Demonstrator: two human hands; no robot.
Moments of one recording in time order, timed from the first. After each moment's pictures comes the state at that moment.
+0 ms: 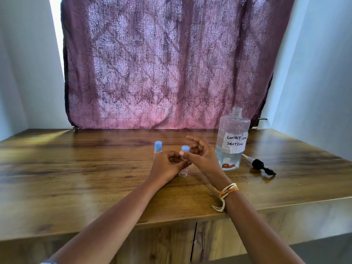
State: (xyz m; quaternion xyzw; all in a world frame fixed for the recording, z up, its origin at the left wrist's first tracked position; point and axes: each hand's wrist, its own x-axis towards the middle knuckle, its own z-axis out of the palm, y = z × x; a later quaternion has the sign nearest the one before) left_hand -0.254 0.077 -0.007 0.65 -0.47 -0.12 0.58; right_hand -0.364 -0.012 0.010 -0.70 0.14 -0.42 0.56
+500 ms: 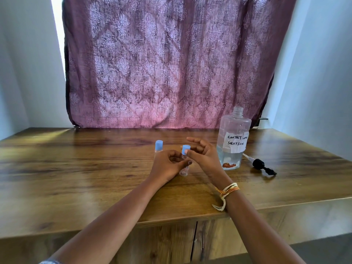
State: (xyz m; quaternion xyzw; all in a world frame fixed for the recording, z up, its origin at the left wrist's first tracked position) left_hand -0.252 0.078 -0.008 0.66 -0.46 -0.12 0.58; right_hand -0.365 -0.012 0.011 -0.69 0.14 -0.42 0.57
